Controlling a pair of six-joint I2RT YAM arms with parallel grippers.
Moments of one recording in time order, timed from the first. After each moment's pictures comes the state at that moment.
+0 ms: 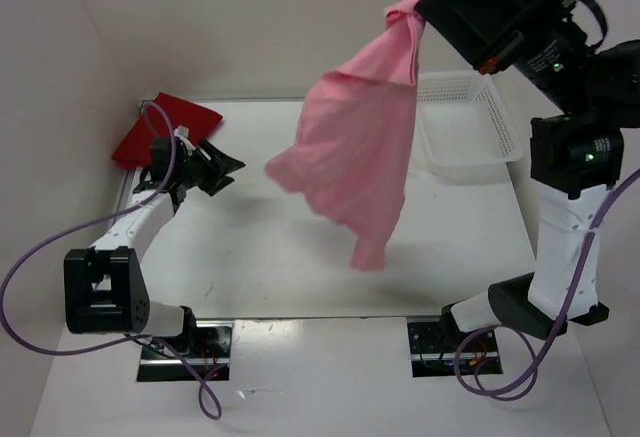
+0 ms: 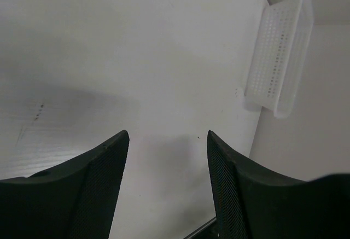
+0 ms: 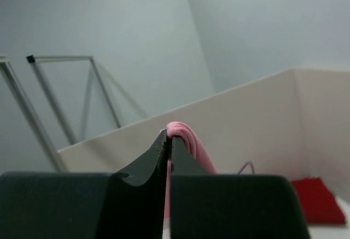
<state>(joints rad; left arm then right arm) 0.04 1.39 0.88 -0.10 0.46 -0.88 0.24 1.48 2.44 -0.16 -0.73 0.97</state>
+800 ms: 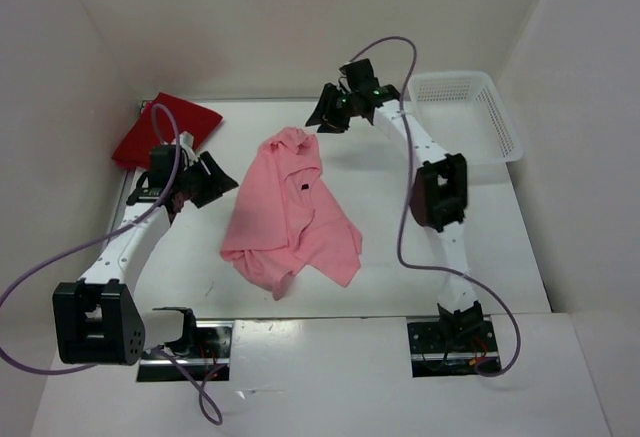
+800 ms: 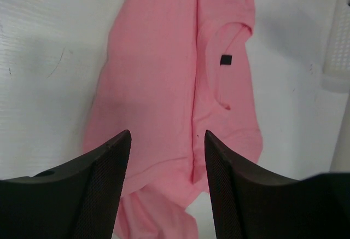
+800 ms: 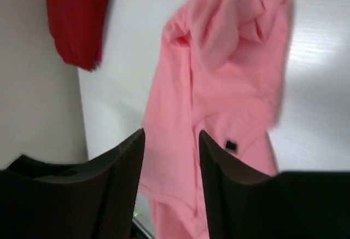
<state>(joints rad) 0.03 1.23 0.87 -0.34 0.31 -0.60 0.39 2.41 2.39 -0.72 -0.42 0.70</state>
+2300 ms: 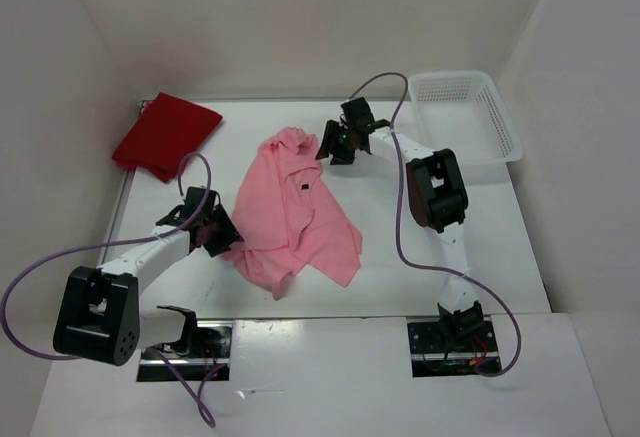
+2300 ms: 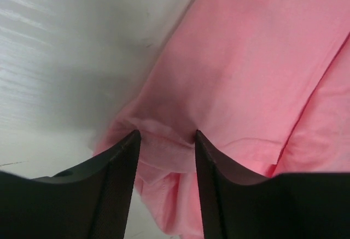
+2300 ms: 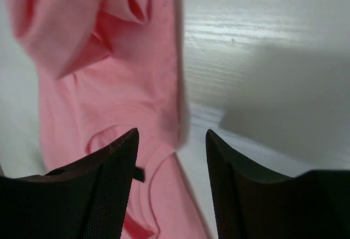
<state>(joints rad) -0.16 1.25 0.57 -0.37 0.04 -0.77 0.39 2.30 1.83 -0.37 -0.28 0.58</state>
